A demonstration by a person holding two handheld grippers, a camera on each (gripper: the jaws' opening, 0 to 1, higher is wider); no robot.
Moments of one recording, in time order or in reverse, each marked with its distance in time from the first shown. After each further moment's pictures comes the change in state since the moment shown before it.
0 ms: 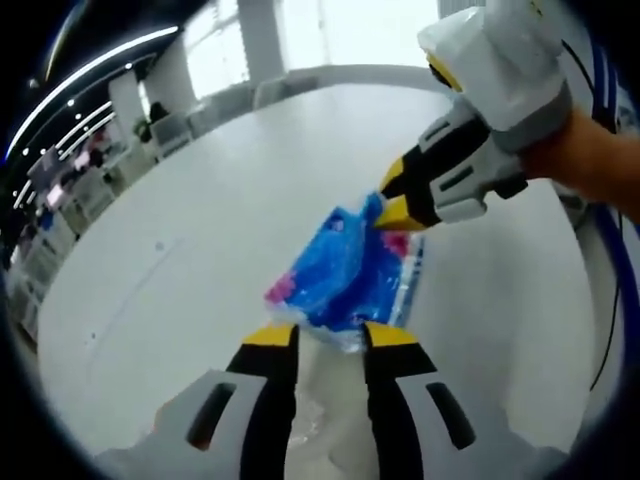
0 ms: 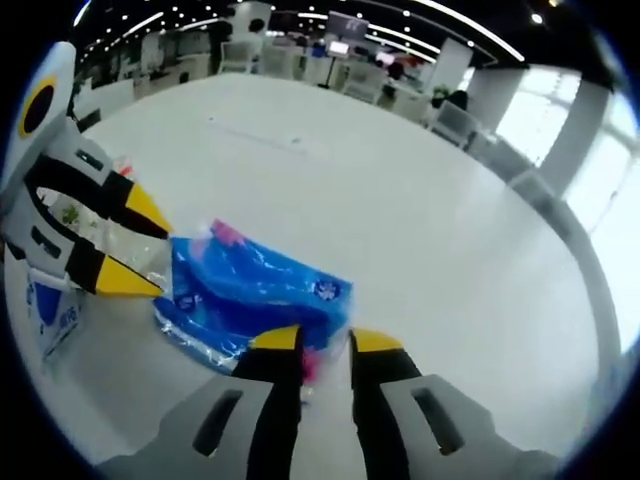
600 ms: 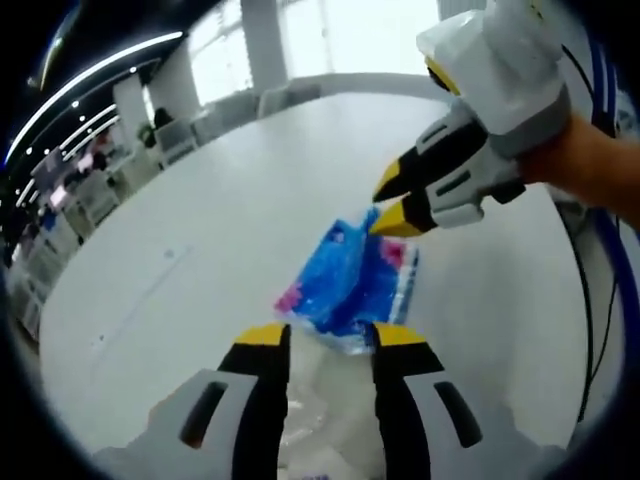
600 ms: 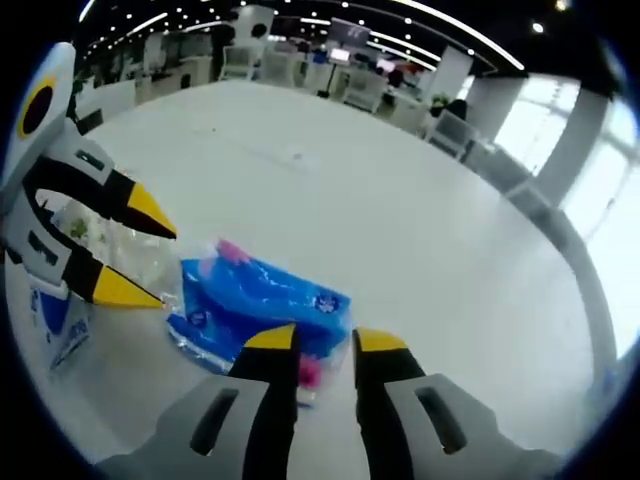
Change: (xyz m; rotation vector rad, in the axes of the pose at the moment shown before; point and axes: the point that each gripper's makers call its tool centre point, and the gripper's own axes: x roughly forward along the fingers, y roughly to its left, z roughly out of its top) left arm -0.018 0.004 0.010 -0.007 -0.036 0.010; right arm -0.014 0.000 0.020 -0.020 -0.027 -0.017
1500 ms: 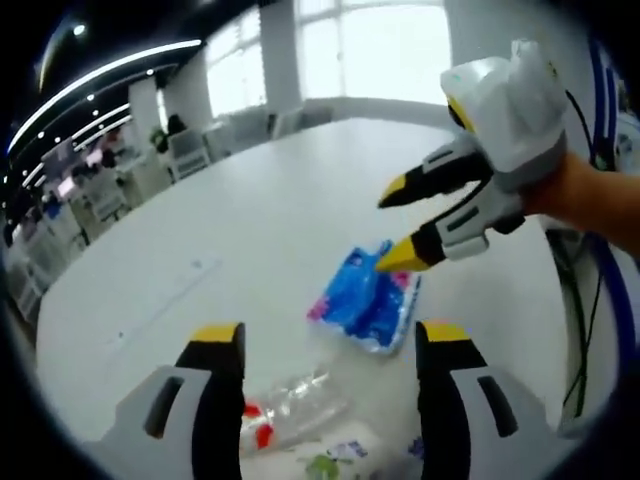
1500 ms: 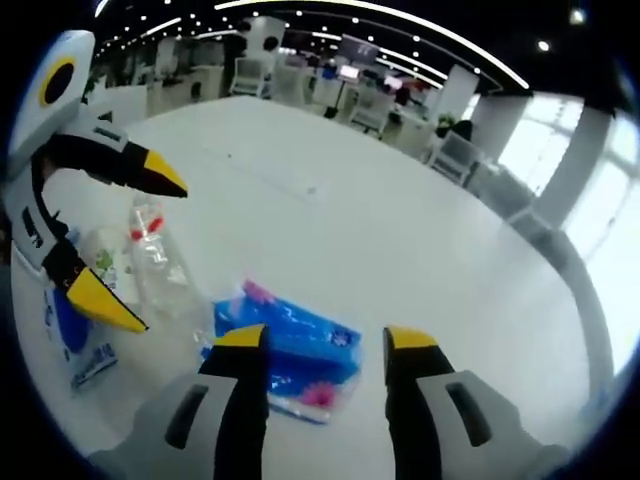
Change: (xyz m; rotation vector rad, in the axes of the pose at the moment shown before) left arm -0.048 0.029 0.018 -0.075 -0.104 -0.007; right arm -0.018 0.017 0.040 -0.044 -0.073 0.015
